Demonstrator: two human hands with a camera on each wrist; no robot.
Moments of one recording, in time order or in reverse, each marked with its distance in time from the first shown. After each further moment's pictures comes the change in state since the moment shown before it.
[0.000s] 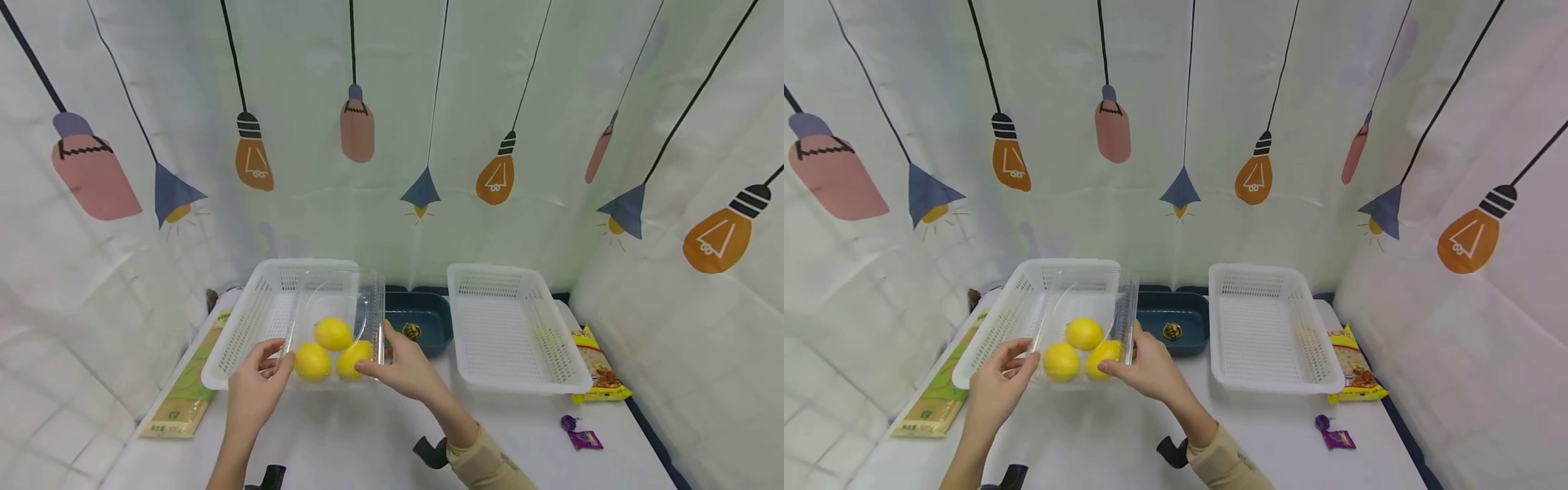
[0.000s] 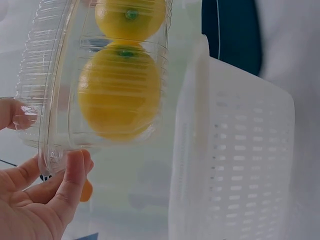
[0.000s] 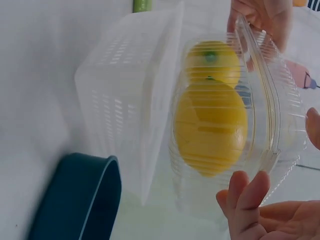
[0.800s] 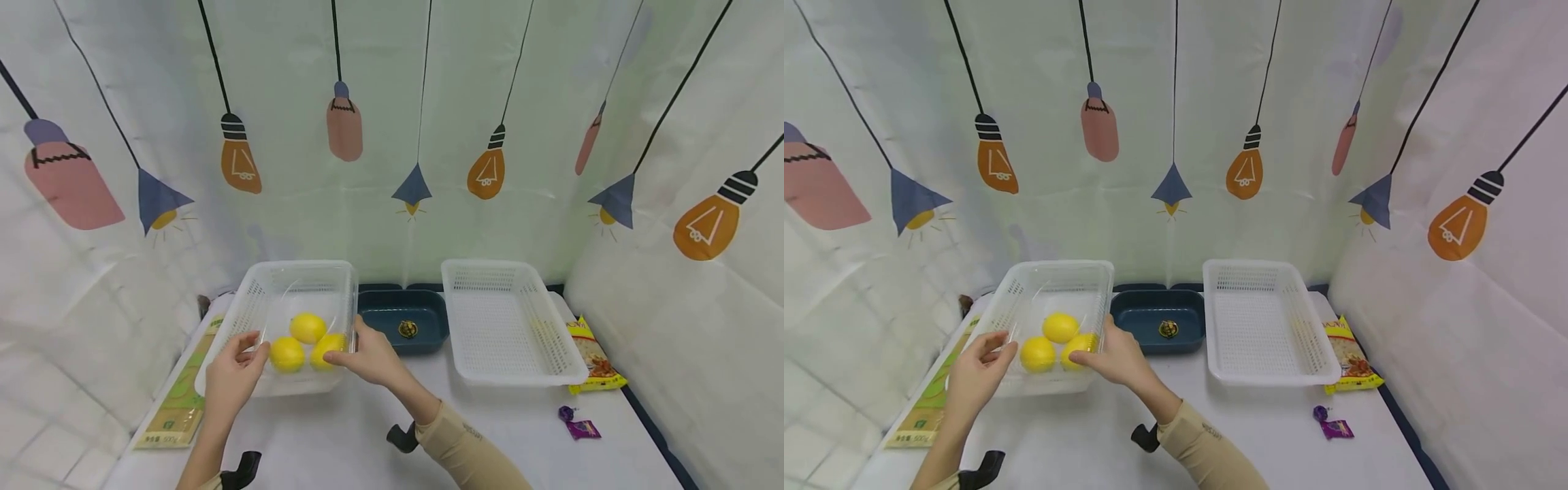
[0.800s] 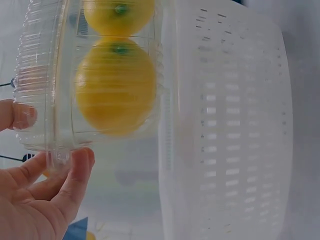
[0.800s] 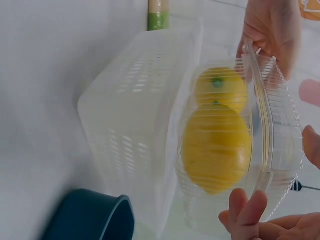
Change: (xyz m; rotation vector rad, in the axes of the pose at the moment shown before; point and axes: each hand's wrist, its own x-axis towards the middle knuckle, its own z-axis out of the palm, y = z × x) left_hand 0.042 -0.030 -0.013 0.093 -0.025 0.022; right_hand 0.043 -0.007 0.037 0.047 -0.001 -0.028
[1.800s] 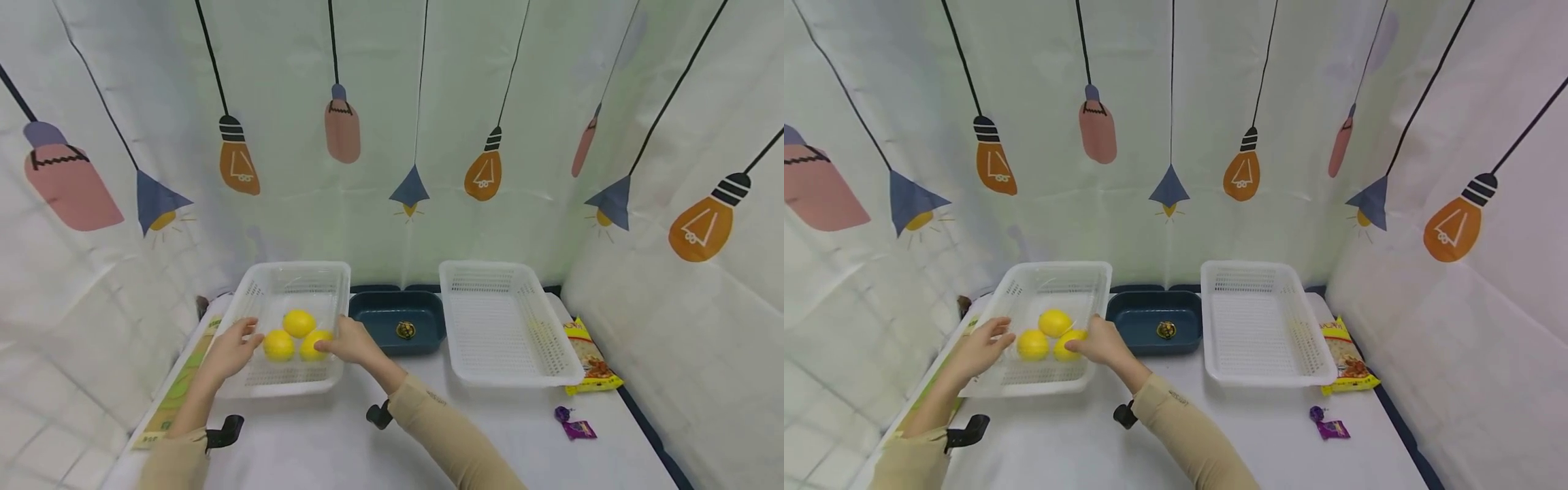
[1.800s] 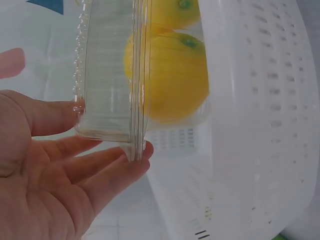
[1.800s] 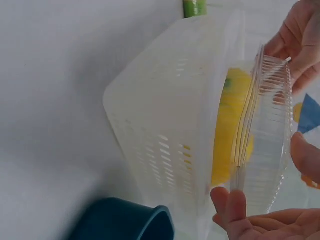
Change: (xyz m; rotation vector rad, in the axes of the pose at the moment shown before) left_hand 0.062 -0.014 -0.013 0.249 -0.499 0.033; right_hand 0.053 0.005 0.024 -0.070 -0.041 0.073
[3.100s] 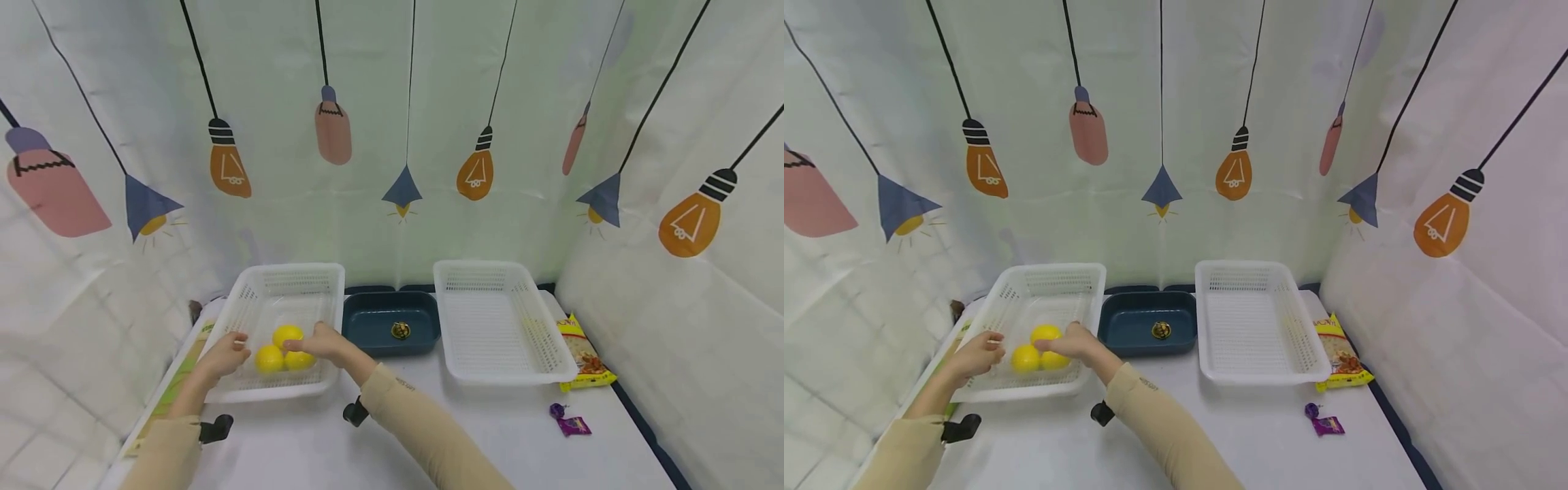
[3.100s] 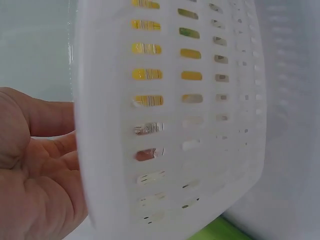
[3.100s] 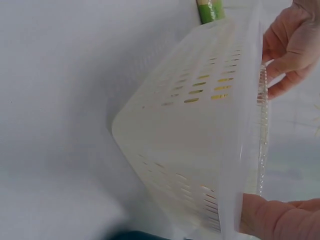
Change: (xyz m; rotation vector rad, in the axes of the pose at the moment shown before) left_hand 0.043 -0.058 0.017 -0.132 -0.186 -0.151; right_hand 0.029 -0.002 0.031 0.249 -0.128 0.188
